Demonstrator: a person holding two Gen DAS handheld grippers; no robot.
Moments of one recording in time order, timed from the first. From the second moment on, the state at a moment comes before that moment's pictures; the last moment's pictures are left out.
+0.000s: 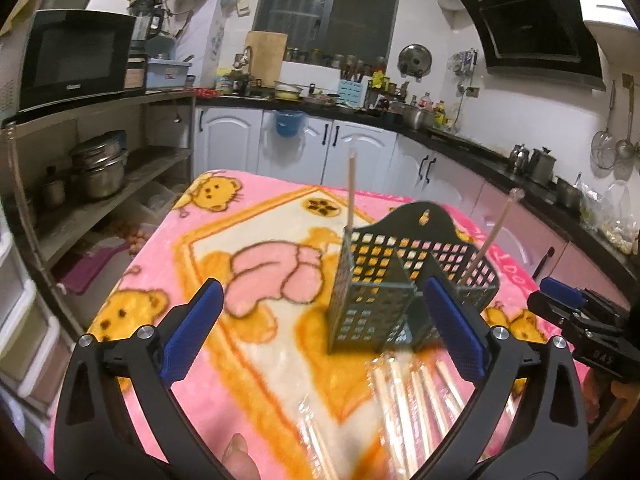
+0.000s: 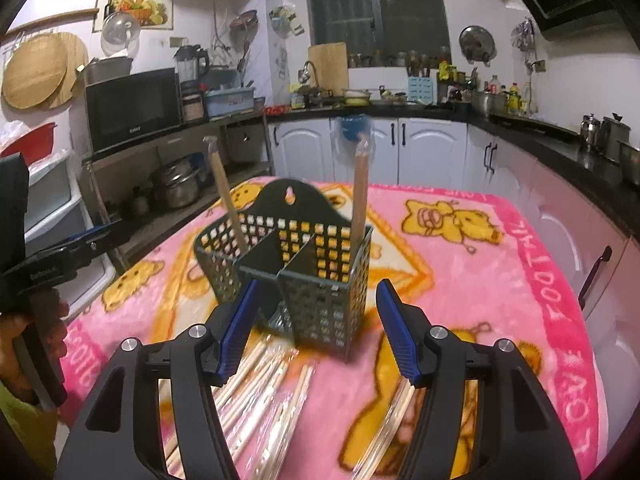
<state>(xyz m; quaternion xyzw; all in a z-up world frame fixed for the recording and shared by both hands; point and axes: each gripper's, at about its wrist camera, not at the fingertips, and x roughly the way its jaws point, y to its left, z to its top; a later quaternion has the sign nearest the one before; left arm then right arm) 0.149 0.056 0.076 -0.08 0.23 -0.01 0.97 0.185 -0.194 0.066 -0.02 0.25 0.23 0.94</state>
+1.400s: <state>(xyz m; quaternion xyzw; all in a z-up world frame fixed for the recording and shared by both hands) 0.191 -0.009 -0.035 -0.05 0.46 -0.10 0.88 0.233 -0.181 -0.026 -0.02 0.45 0.27 0.85</state>
